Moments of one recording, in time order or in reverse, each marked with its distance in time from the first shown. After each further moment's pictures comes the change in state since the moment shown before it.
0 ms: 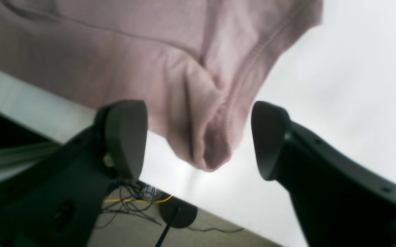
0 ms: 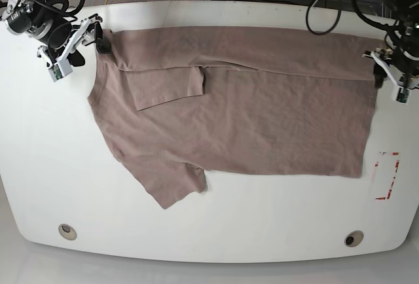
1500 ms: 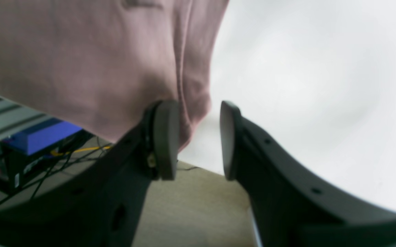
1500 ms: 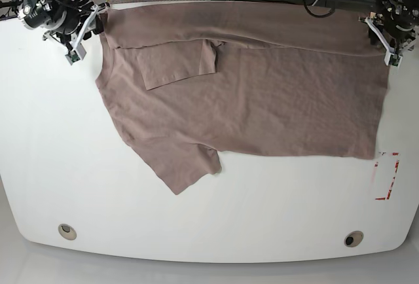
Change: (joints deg) left arm 10.1 2.6 -5.2 -9.0 7.4 0.2 -6.0; right arm -3.8 -0.1 -5.9 -4.0 -17.9 0.1 1.8
